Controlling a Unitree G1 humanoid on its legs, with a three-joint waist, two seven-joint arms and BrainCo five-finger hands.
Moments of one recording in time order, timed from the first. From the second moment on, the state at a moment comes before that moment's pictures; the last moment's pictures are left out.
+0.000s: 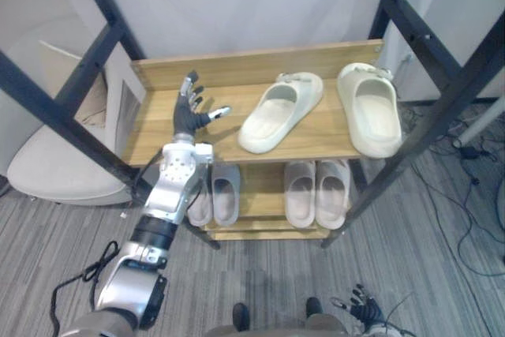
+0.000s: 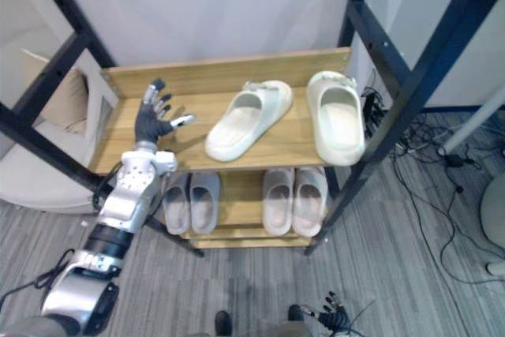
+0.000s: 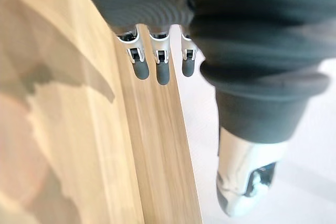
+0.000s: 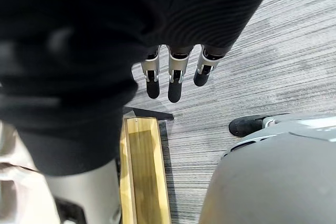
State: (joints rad) left arm -0.51 0.29 -0.14 0.30 -0.28 -0.10 0.26; right arm 0.27 -0.16 -0.04 0.73 0.11 -0.09 -0.04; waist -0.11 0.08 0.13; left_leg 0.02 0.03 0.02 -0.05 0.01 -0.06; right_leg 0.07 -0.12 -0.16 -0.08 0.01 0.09
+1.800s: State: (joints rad) left arm -0.50 0.11 -0.53 0.26 -0.47 -0.11 0.13; right arm 0.19 -0.15 0.04 0.80 0.11 -0.08 -0.05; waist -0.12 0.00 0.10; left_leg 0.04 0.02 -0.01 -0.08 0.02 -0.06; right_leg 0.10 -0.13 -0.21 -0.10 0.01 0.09
